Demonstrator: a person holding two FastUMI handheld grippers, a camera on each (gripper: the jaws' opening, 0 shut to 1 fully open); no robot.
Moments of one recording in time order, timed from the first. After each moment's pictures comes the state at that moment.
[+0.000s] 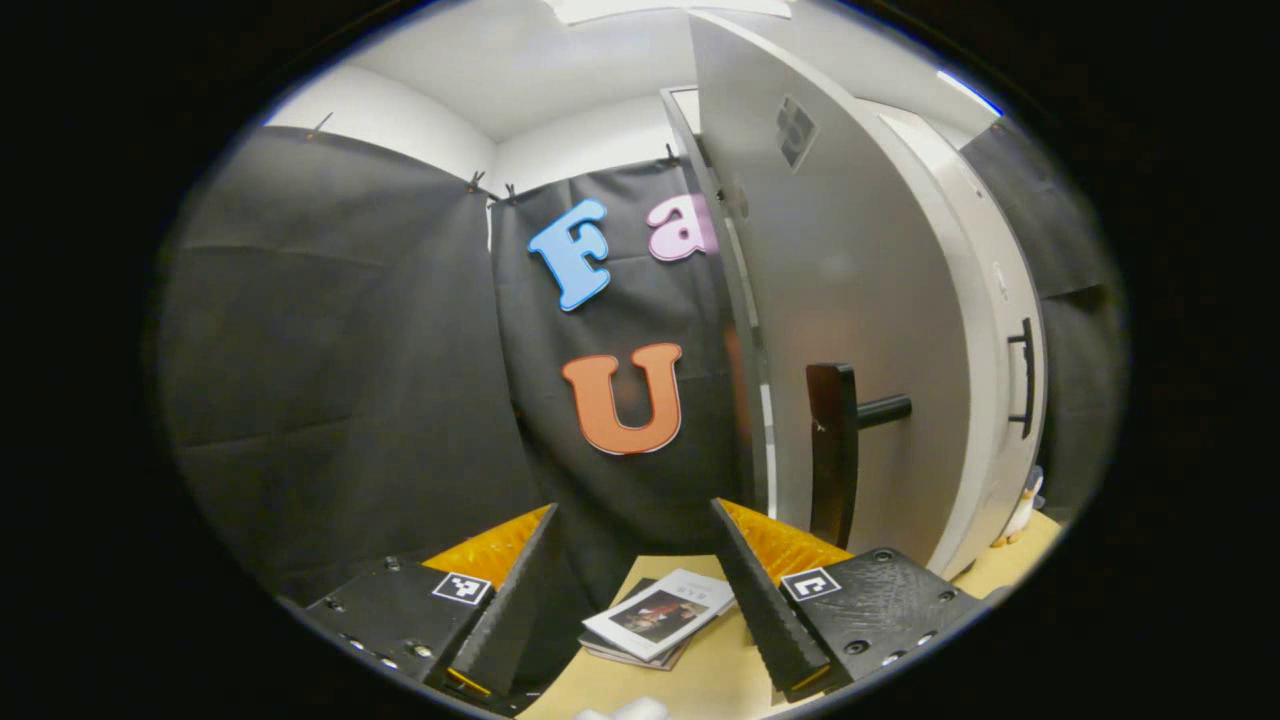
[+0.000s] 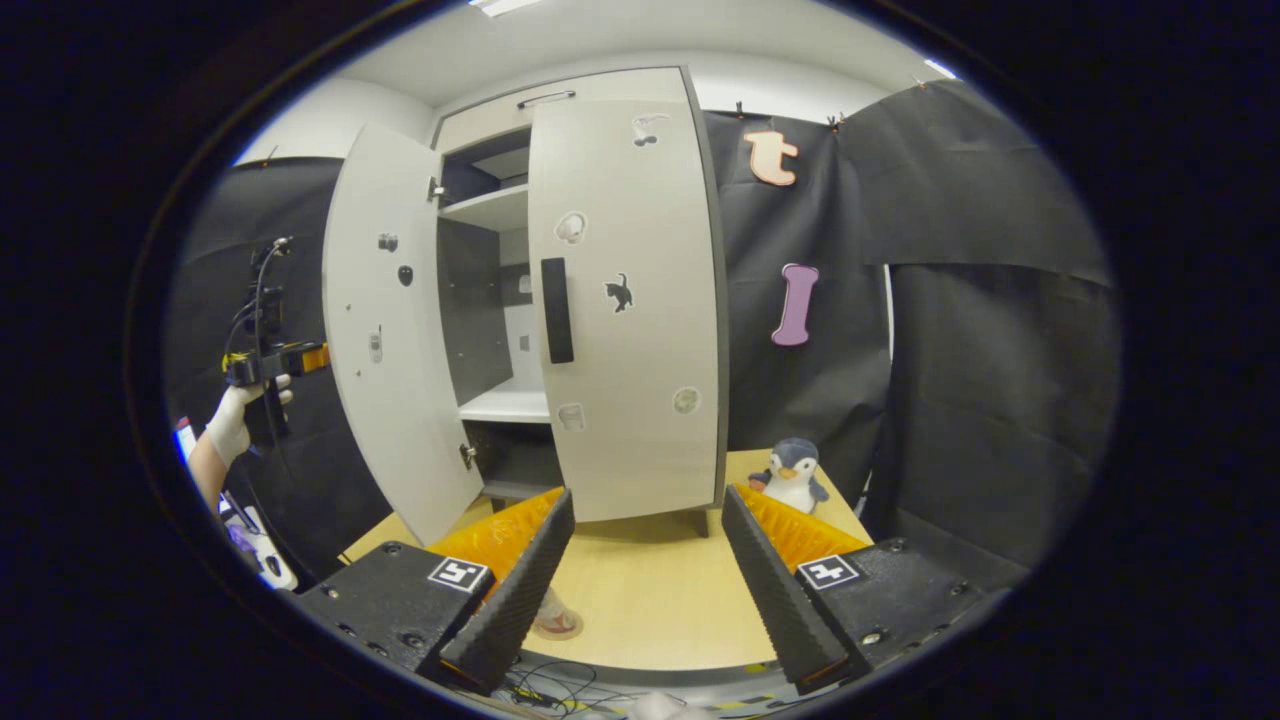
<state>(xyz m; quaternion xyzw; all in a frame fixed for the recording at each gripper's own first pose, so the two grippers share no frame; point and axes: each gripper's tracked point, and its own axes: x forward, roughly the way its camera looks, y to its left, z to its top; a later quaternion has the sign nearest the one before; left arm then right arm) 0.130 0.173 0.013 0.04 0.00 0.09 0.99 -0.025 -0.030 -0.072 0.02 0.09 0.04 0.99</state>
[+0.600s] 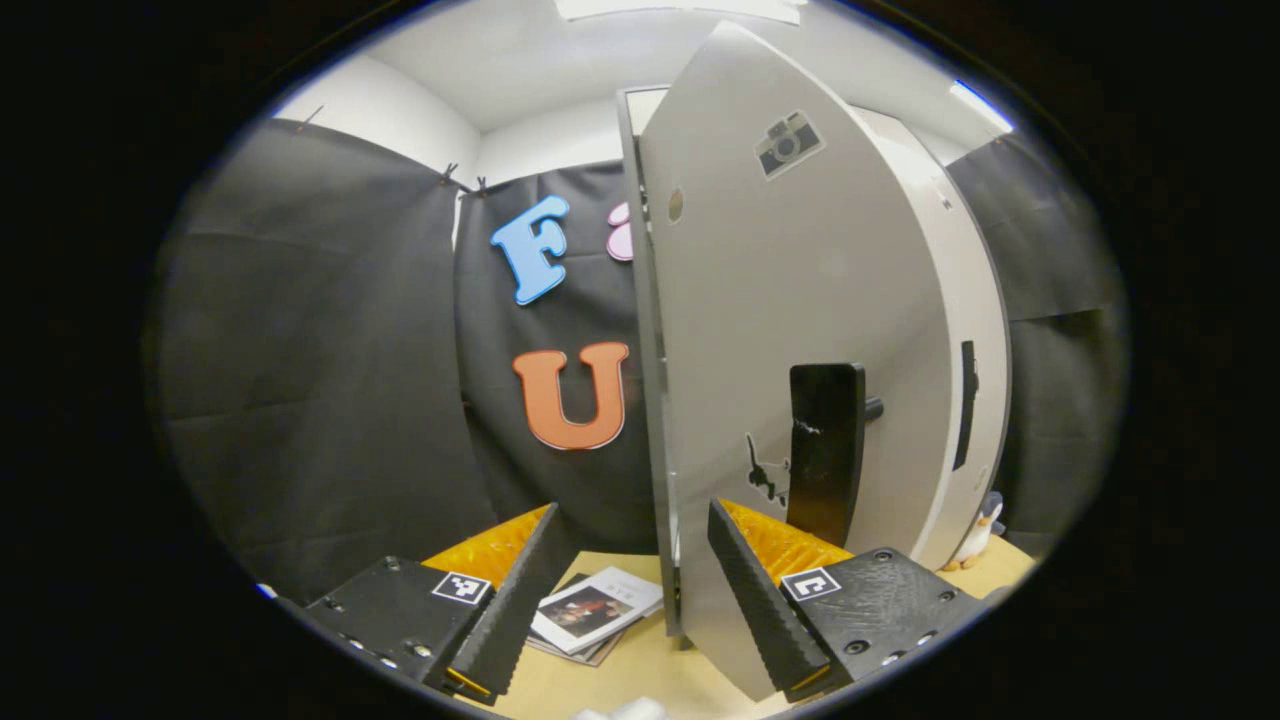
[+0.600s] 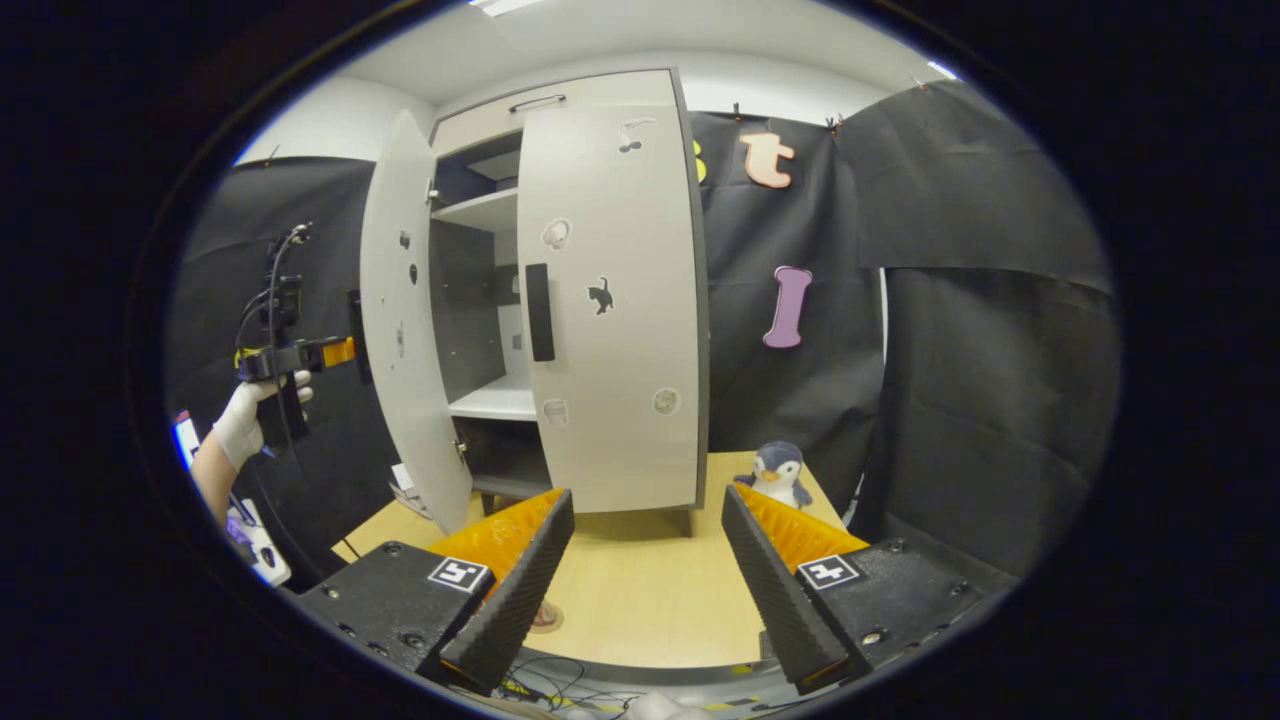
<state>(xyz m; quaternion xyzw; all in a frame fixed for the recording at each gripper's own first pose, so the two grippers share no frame) 0.144 0.085 0.013 0.03 0.00 0.05 1.00 -0.032 -0.062 -0.070 0.01 0.09 0.04 1.00</state>
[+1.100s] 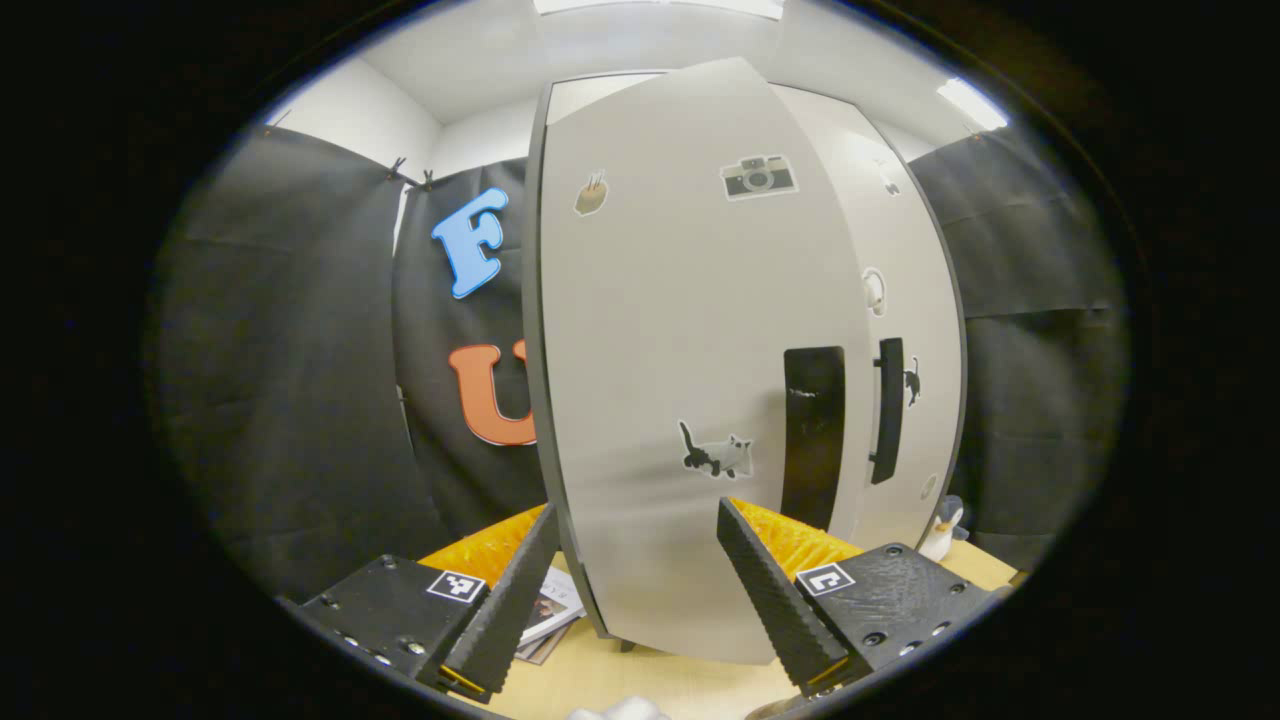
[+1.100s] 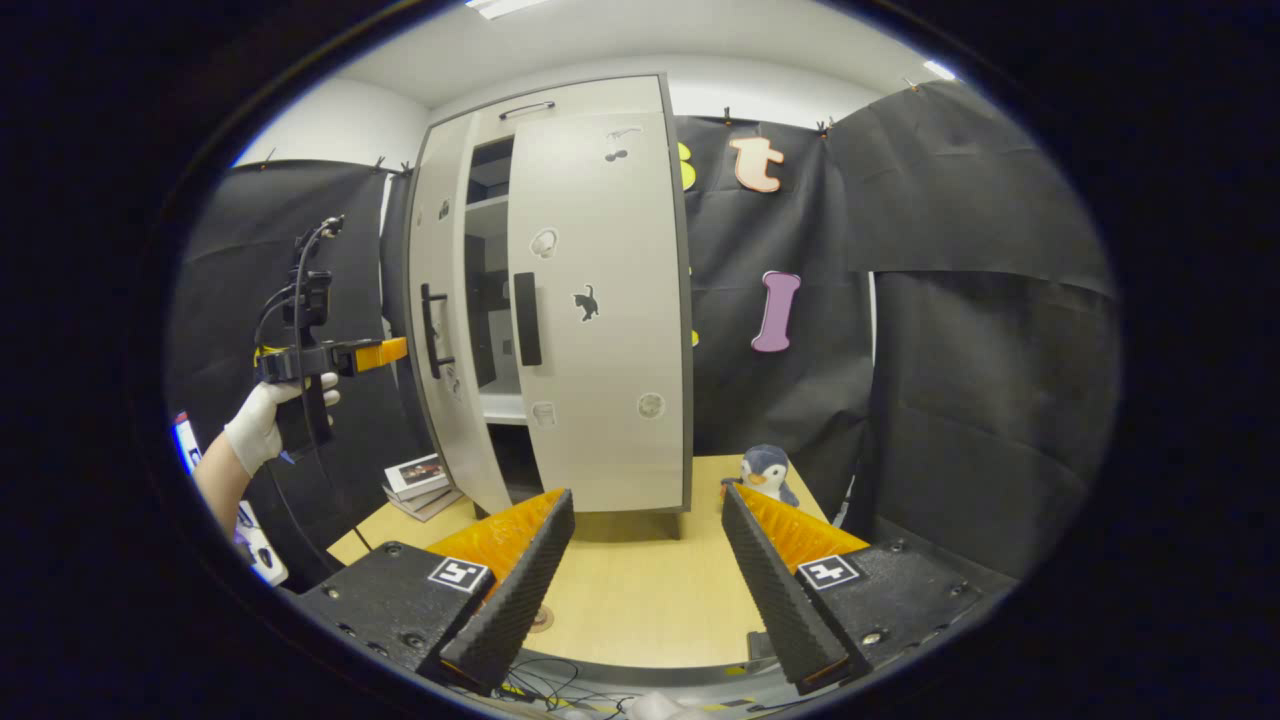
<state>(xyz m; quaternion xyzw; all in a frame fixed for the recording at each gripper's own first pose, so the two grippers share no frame) 0.161 0.009 0.010 0.02 0.02 0.00 1.00 -0.038 -0.078 -0.061 0.01 0.08 0.02 1.00</state>
